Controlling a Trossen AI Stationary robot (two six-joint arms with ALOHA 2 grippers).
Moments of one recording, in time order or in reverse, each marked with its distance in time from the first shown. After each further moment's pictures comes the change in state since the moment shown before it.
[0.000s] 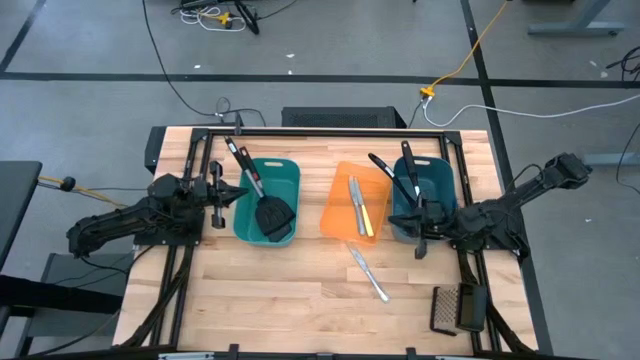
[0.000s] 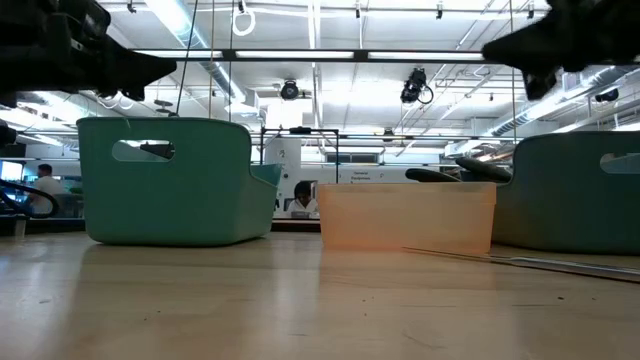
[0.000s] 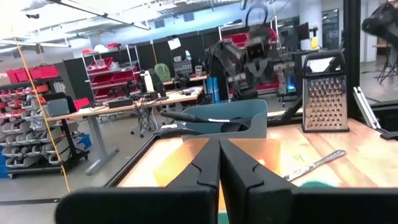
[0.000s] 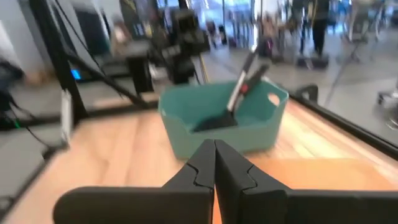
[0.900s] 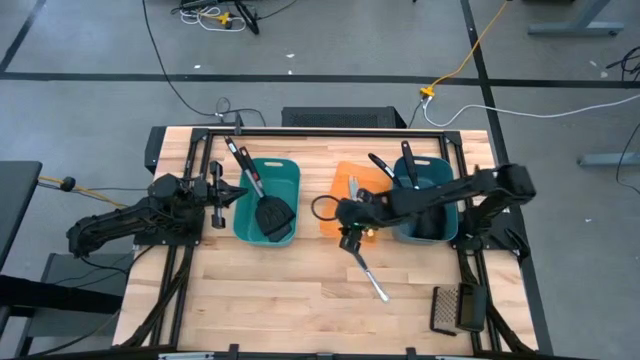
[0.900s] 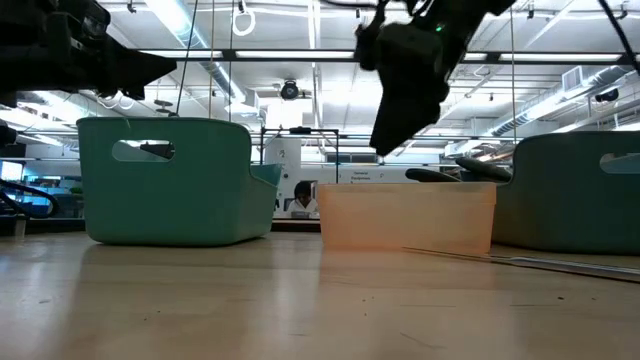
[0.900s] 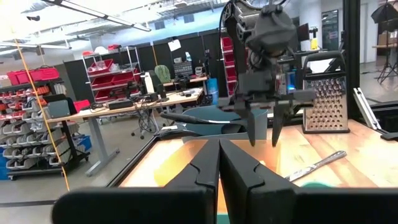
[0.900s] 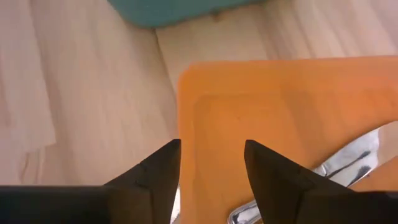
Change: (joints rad) left arm 0.000 0.002 0.000 0.006 0.000 0.003; right arm -0.348 0.972 0.970 -0.983 -0.418 0.249
